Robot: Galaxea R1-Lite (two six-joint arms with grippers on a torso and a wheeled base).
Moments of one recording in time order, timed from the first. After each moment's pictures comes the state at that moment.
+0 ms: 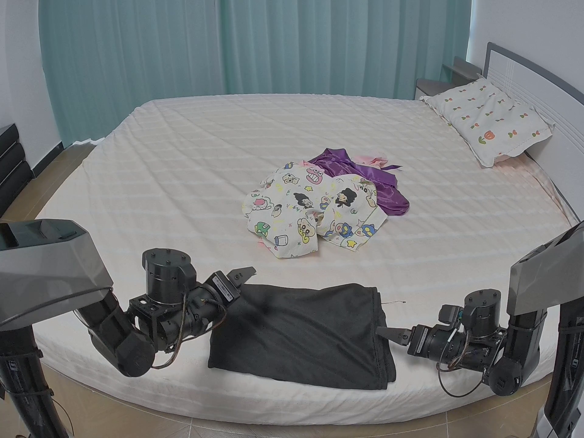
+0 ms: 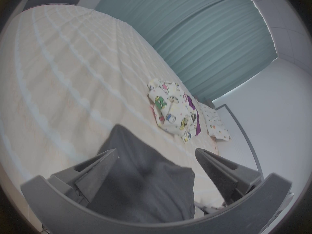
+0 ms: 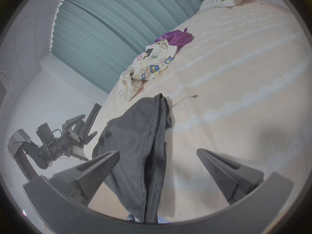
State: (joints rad) left arm -0.44 2.10 -0.58 -1.11 0.01 -0.95; right arm 0.39 2.26 -0.20 -1.55 0.23 0.65
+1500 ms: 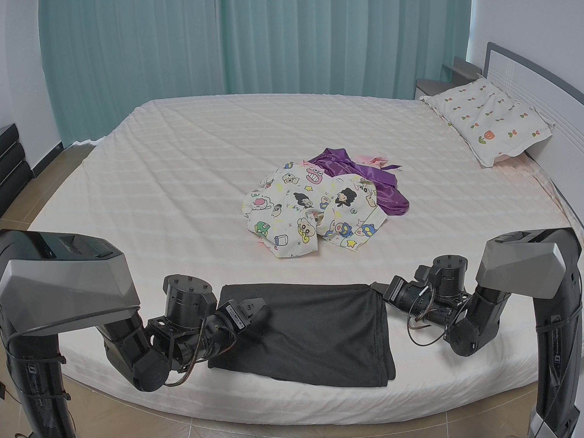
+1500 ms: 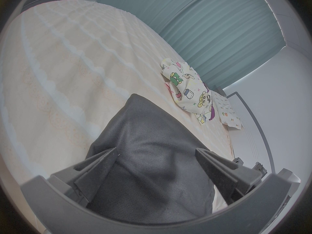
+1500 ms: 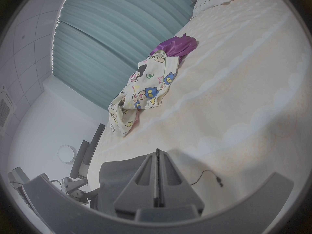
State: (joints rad) left arm -0.50 2.19 -0.54 -1.11 0.05 -0.94; right arm 0.33 2.44 -0.73 -1.36 0.23 0.78
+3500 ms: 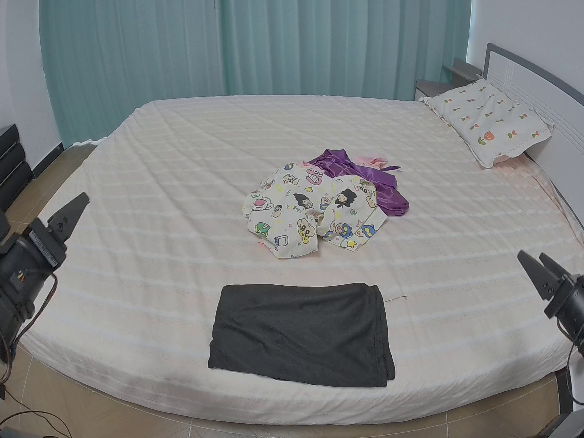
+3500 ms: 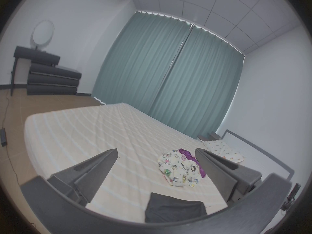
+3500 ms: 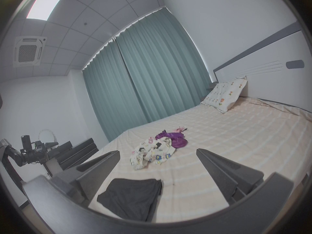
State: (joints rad) left arm -0.33 1.05 -0.41 -0.63 0.36 -0.47; right arm 0.15 1.10 -0.03 -1.11 0.09 0.36
